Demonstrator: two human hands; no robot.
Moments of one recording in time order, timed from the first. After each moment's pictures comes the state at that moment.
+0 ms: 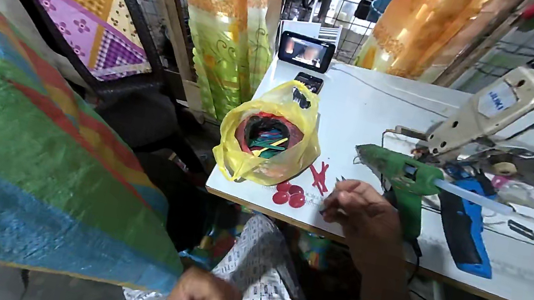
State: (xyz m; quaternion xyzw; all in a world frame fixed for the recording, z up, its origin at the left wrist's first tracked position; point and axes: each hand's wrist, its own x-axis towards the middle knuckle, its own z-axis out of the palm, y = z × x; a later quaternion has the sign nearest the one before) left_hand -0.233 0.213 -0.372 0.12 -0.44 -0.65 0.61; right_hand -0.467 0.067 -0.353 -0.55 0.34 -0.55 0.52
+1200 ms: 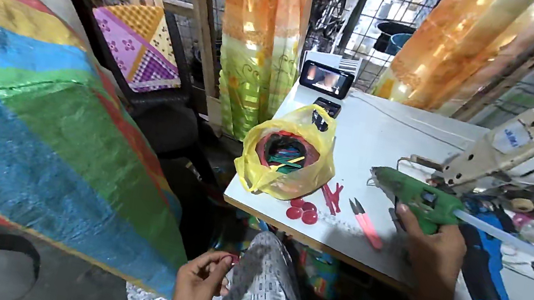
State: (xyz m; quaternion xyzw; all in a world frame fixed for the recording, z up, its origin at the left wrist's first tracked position) left_hand -0.225 0.217 -0.418 0.64 -0.36 -0.37 0.58; right_hand -0.537 0.031 -0.369 -0.55 0.67 -0.47 0.19
